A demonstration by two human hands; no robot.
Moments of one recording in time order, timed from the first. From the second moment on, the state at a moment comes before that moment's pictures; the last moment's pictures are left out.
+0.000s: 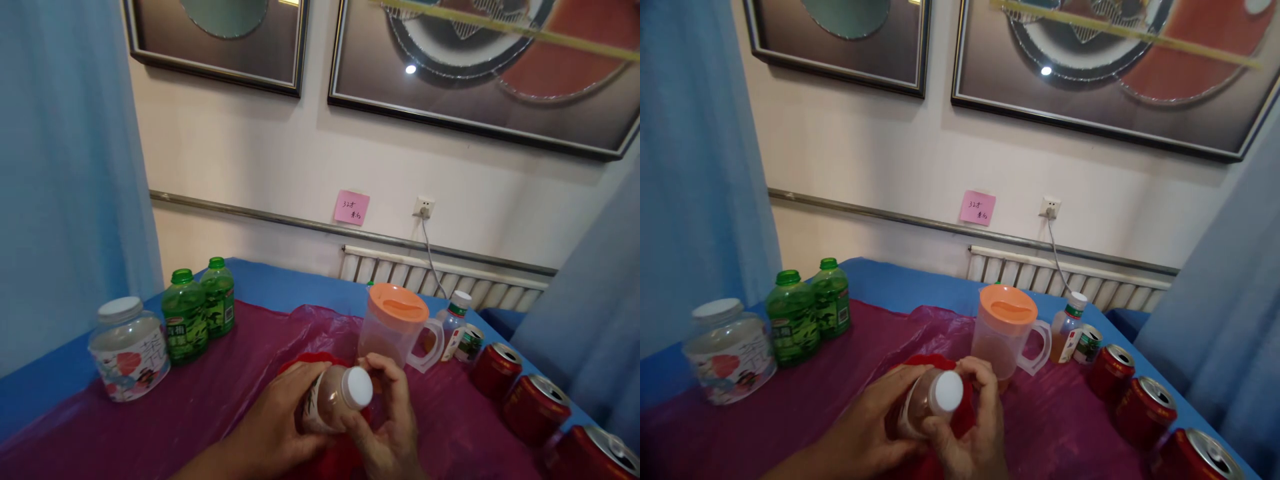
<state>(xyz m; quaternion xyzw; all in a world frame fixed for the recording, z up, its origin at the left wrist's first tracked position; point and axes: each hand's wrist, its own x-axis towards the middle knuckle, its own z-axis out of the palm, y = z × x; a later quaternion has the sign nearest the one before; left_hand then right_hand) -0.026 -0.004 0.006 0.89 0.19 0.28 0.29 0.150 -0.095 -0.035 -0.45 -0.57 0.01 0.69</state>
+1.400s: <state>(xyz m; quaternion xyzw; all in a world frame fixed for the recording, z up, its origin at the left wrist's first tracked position) -0.029 0.017 -0.012 0.86 0.23 0.40 0.23 0.244 -0.170 0.038 -0.61 -0.44 0.07 0.65</state>
